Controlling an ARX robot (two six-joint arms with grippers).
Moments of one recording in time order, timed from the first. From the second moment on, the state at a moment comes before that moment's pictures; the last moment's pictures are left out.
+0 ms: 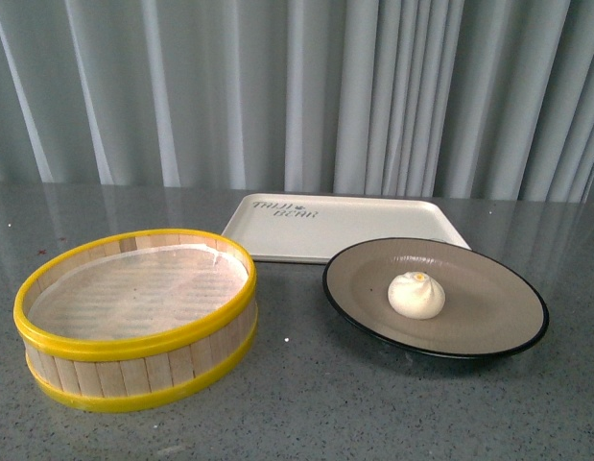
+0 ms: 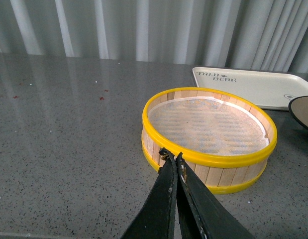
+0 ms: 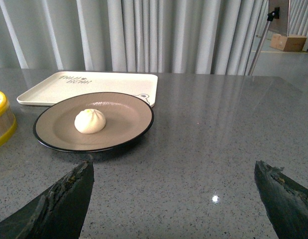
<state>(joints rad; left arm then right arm) 0.00 0.50 0.03 0.50 0.00 0.00 0.00 0.00 0.01 0.00 0.00 -0.01</state>
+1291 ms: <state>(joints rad) 0.00 0.00 0.03 0.00 0.00 -0.01 0.00 0.00 0.01 0.00 0.00 -0.01</state>
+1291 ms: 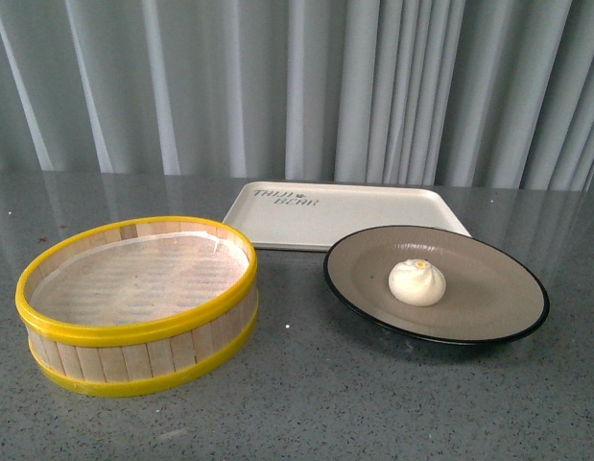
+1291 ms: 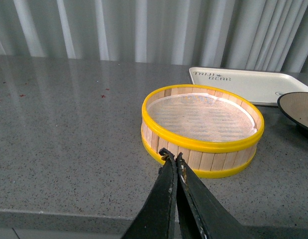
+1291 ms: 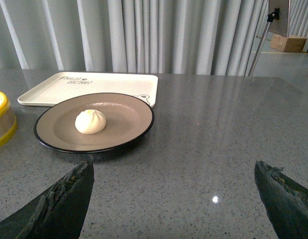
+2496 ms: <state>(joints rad) 0.00 0.00 0.03 0.00 0.00 0.00 0.00 1.03 0.41 0.12 -0.12 -0.75</state>
